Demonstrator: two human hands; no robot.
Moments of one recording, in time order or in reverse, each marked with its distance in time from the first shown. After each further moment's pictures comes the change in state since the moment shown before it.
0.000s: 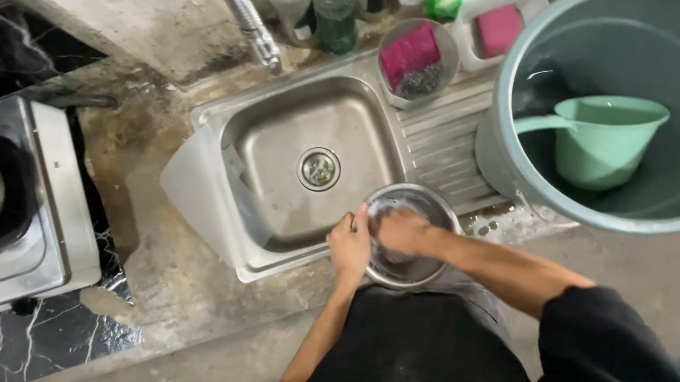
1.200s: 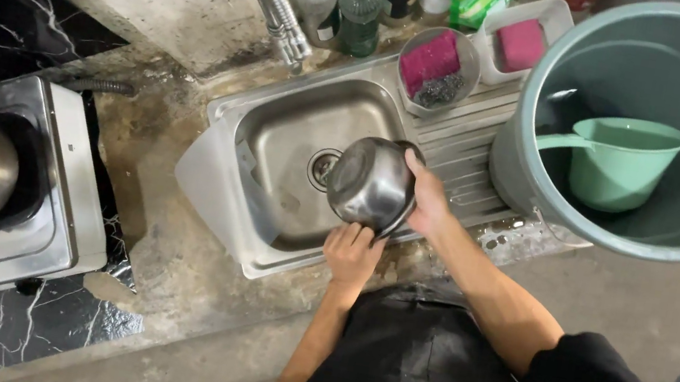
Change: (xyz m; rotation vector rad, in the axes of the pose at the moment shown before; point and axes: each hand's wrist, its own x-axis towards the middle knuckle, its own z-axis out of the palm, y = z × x) left_hand 0.006 0.029 -0.045 0.214 0.128 0.699; right_hand 0.004 0.006 -0.103 2.496 0.801 0.524
